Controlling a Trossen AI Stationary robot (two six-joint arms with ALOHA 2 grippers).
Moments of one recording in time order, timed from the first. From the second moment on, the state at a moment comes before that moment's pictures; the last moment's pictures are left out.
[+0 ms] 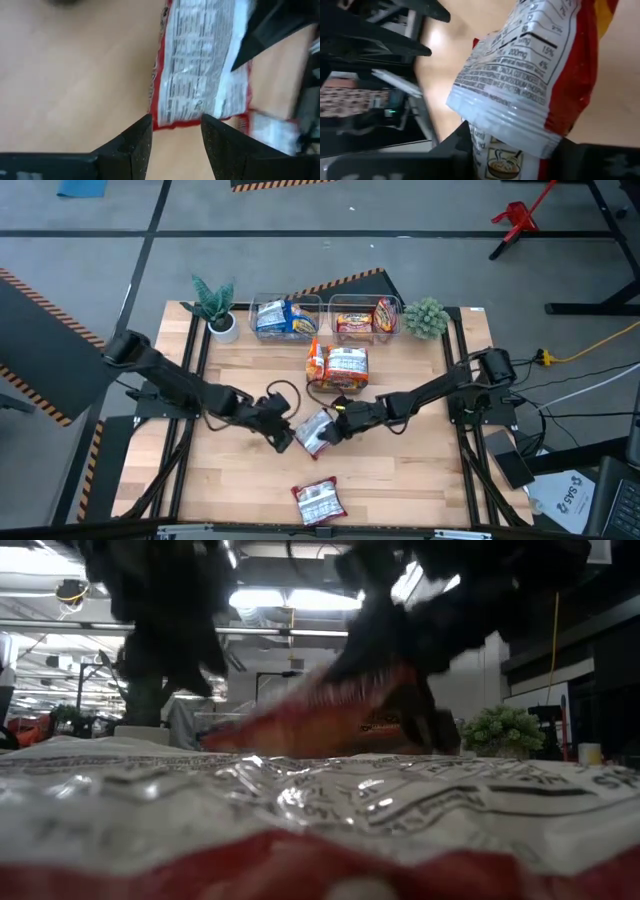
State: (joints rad) left arm -0.37 1.44 0.82 -0.25 -0.25 -1.05; right arm 0.24 1.83 0.88 0.42 -0.05 1.28
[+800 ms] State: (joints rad) left arm -0.35 1.03 0.82 -0.44 -0.49 -0.96; right arm -0.39 1.43 0.92 0.08 -0.03 1.00
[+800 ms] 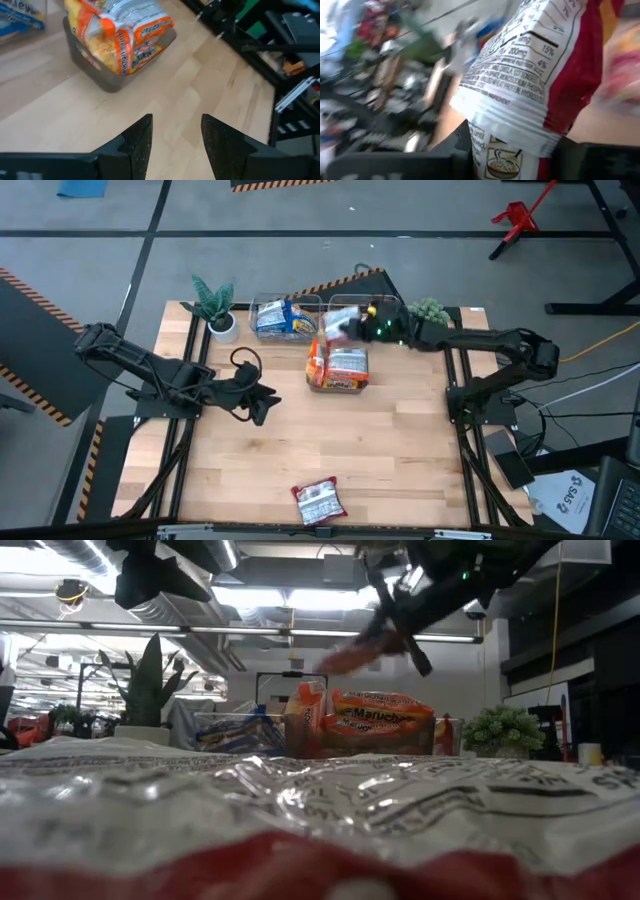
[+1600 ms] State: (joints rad) left arm -0.35 1.04 0.82 -0.54 -0.49 -0.93; right arm -0.64 1.64 0.92 0.14 -0.01 0.90
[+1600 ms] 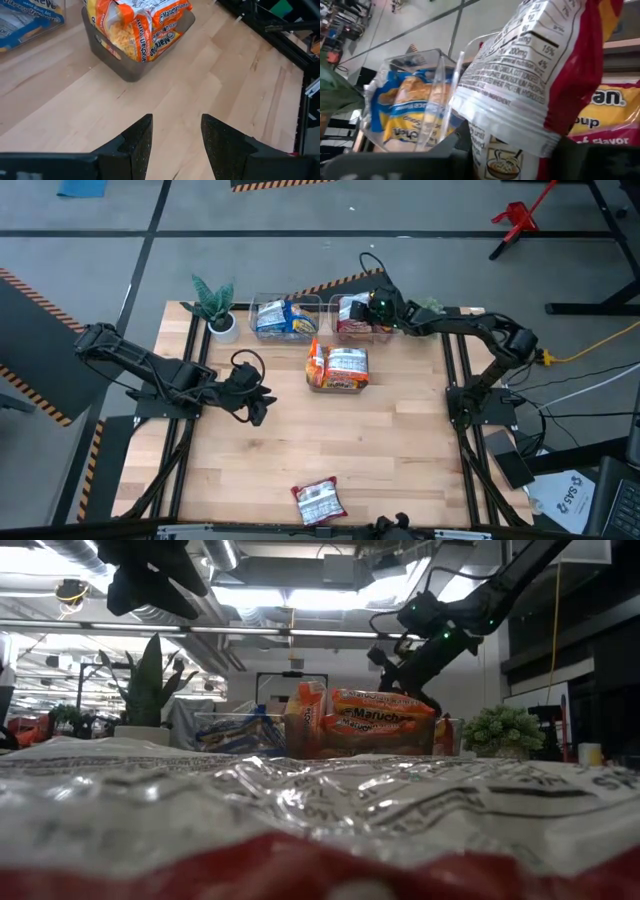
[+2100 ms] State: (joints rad) left arm -0.35 1.04 0.82 -0.54 -0.48 -0.93; right arm -0.65 1.67 0.95 0.13 -0.02 0.75
